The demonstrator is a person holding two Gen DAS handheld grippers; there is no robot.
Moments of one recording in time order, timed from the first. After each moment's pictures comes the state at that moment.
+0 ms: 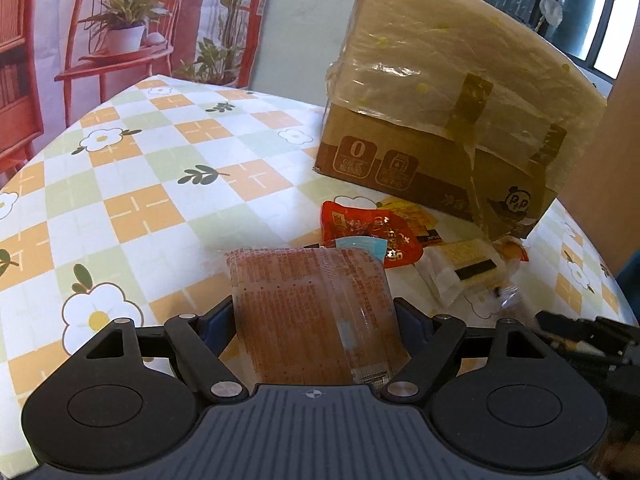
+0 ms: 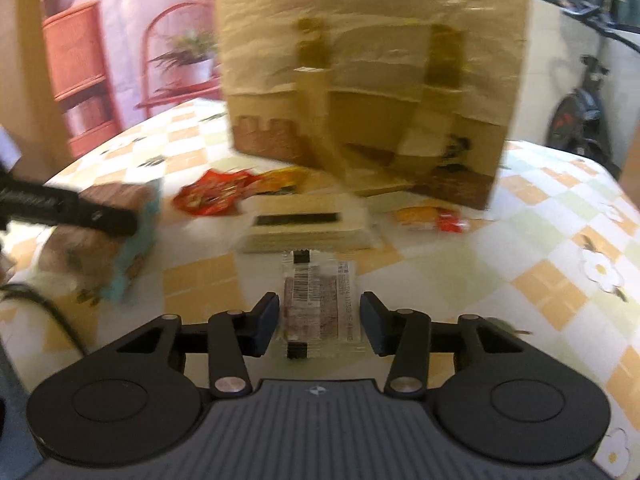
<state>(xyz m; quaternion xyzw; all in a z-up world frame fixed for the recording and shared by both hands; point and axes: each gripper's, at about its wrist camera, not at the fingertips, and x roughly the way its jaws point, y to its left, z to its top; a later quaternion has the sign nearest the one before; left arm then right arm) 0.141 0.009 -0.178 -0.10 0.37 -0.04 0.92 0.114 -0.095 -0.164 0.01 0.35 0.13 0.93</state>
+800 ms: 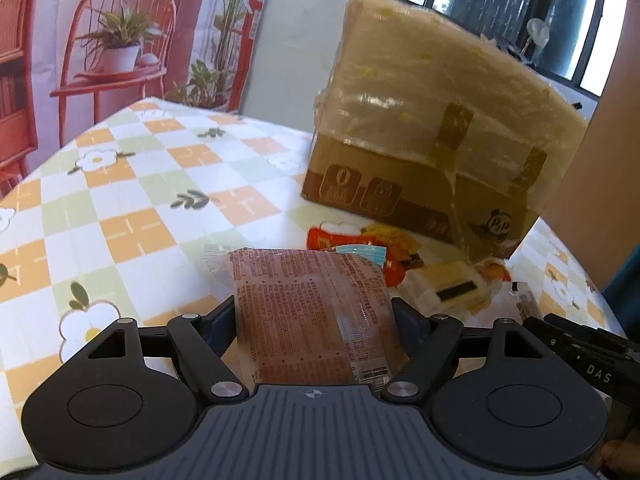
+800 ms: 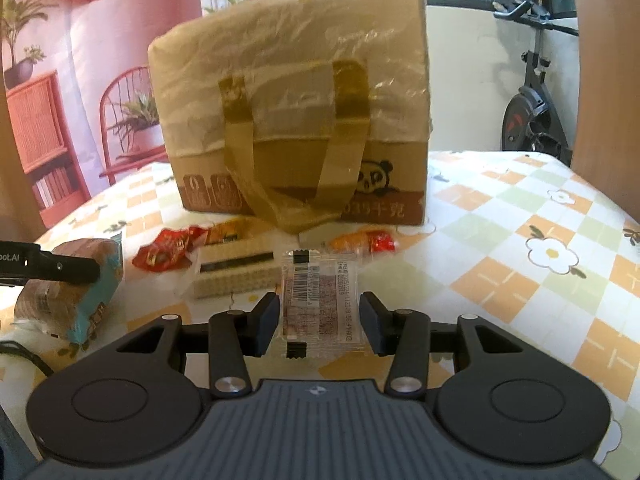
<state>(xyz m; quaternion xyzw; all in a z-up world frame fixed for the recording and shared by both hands) 0.133 0.016 -0.166 -0.11 0.33 -0.05 0.94 0.102 -0.128 -0.160 0.08 0.29 0.08 0.95</state>
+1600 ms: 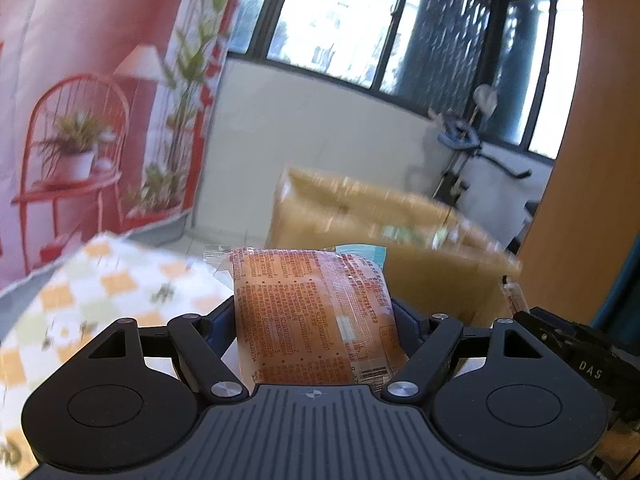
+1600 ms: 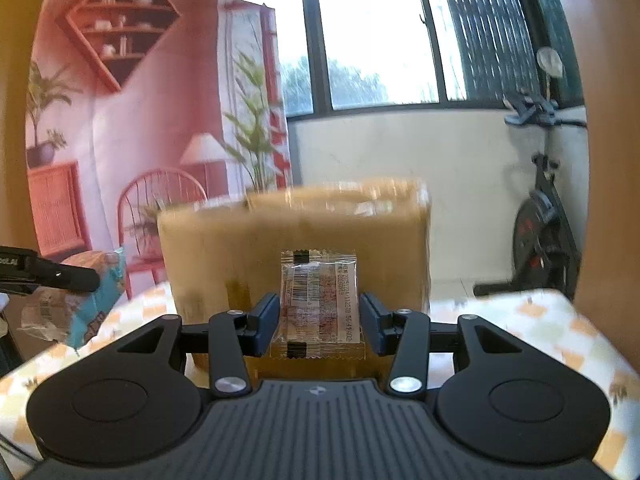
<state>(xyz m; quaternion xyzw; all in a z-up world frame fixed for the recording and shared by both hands) 0.180 0.011 -0.036 -0.10 0.19 -0.12 0.97 0.136 -0.157 -0.050 0.08 0.13 0.10 0.98</state>
